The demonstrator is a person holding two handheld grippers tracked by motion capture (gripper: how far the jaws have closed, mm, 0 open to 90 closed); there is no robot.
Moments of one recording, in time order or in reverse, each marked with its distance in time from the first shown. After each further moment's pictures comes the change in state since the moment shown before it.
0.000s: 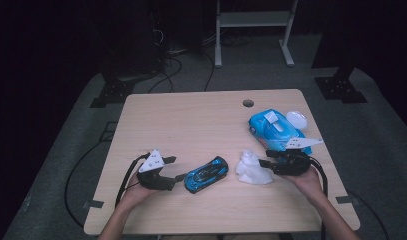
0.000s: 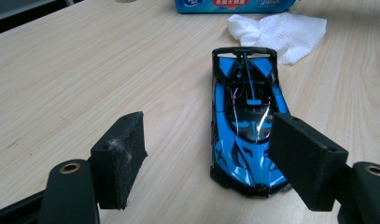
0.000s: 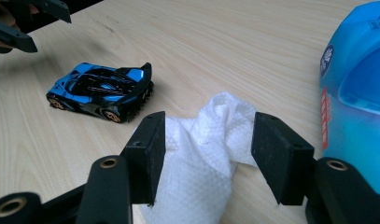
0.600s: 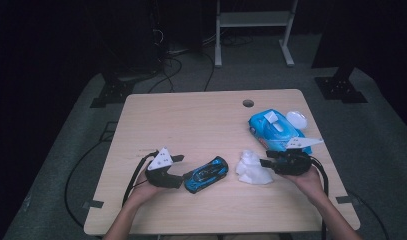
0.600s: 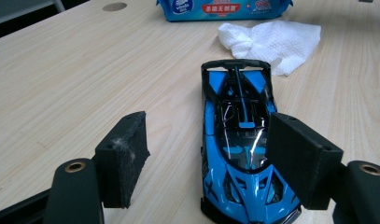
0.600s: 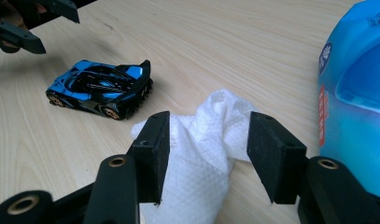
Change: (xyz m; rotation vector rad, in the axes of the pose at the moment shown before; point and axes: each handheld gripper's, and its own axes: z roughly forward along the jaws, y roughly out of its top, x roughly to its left) left arm -0.005 0.011 0.019 -0.017 -0.024 0.019; right arm -0.002 -0.001 -0.002 0.010 0.000 -0.001
